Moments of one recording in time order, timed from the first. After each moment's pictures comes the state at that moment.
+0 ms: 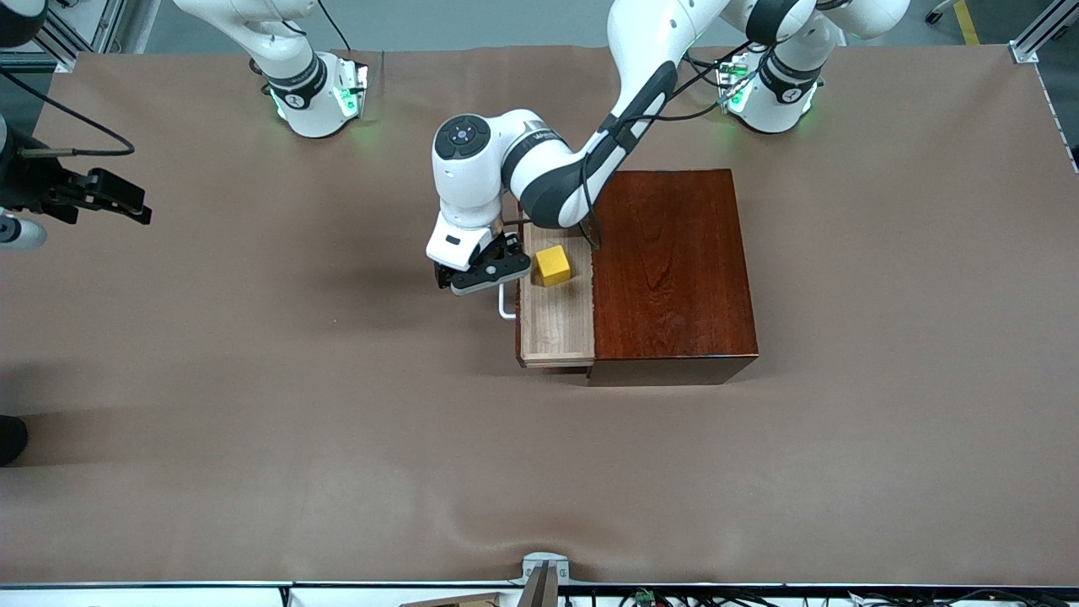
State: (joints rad) left arm -0.97 0.85 0.03 -1.11 0.08 2.10 -1.34; right arm -0.06 0.01 0.04 -1.56 0.00 1.46 0.01
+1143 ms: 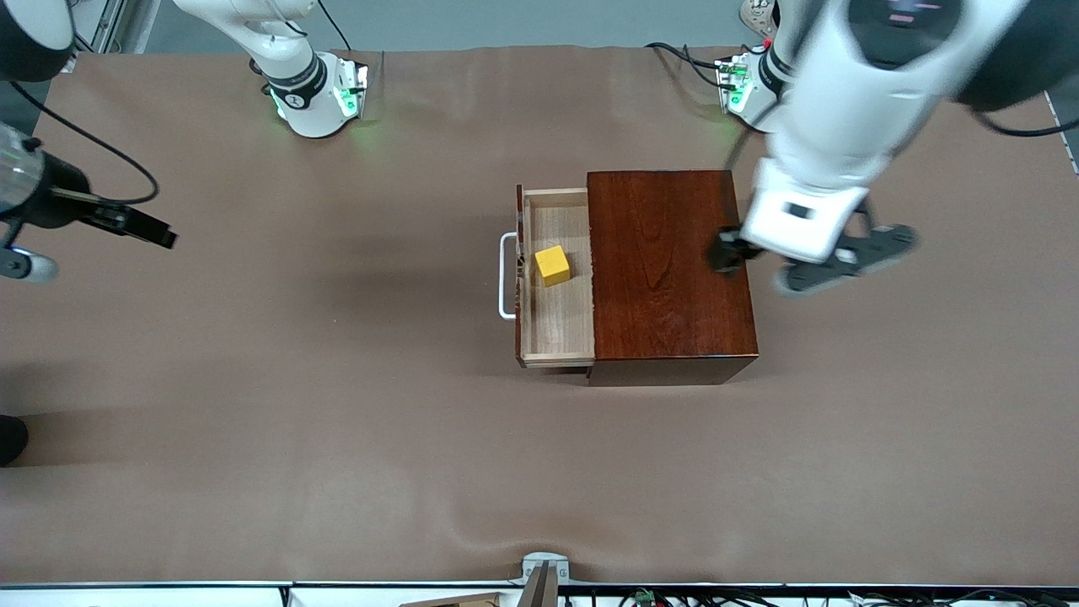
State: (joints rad) left arm -0.46 0.33 0.05 -1.13 0.09 1.43 -0.68; right arm -0.02 0.06 0.07 -1.55 0.05 1.47 0.43
